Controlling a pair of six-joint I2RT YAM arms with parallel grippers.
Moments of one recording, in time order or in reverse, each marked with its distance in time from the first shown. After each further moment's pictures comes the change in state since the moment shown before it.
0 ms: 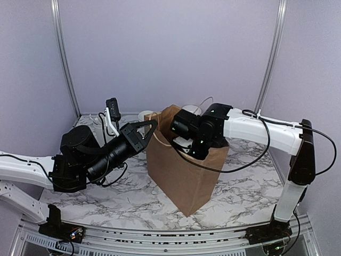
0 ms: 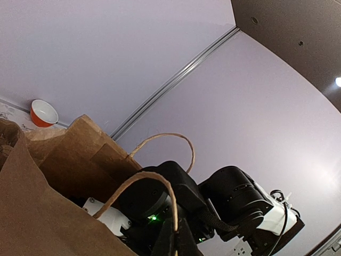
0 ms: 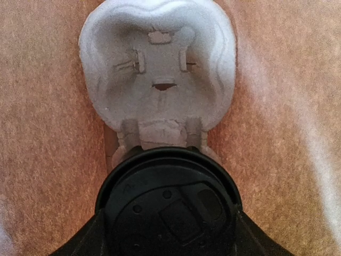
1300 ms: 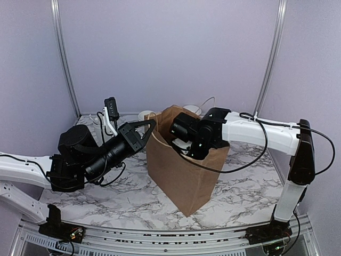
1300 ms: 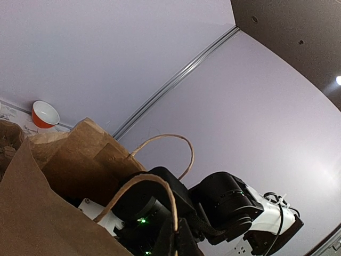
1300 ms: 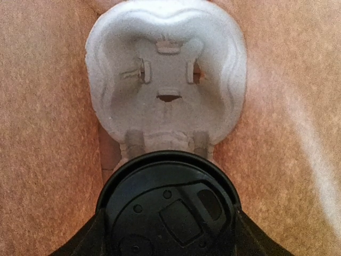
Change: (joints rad) left arm 0.000 -0.018 0.000 -0.023 0.000 0.008; right arm -0.003 0.003 -0.056 0.081 0.002 -0.003
